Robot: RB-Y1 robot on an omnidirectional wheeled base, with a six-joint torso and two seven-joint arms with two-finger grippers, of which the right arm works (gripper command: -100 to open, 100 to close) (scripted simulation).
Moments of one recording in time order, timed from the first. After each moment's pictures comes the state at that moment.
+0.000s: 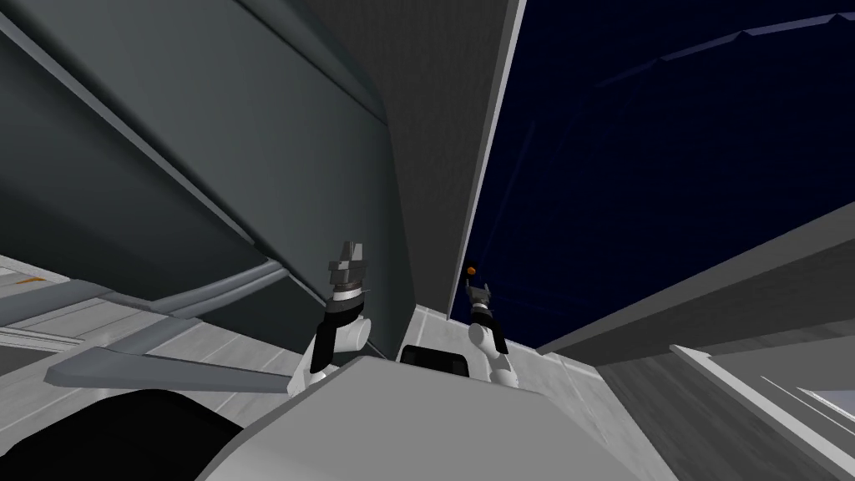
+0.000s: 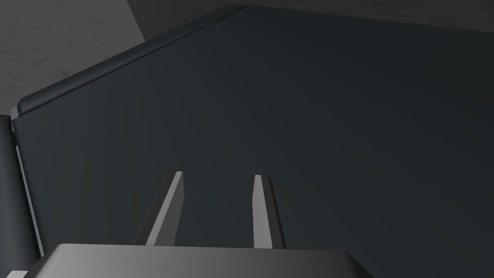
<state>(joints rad) 0.12 0.01 0.13 -1.43 -0.78 -0.39 -0.79</state>
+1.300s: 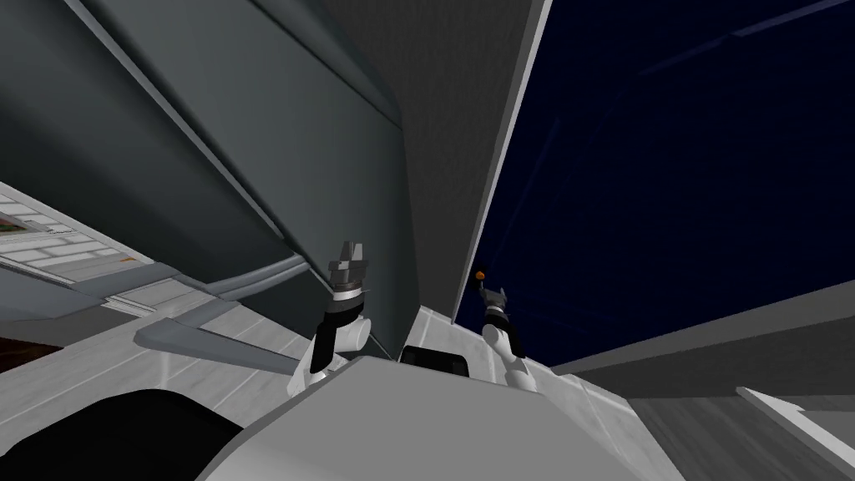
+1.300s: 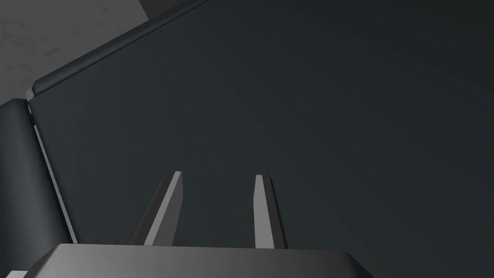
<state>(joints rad) 0.10 -0.08 0.02 -1.37 -0.83 -0.41 -0.83</state>
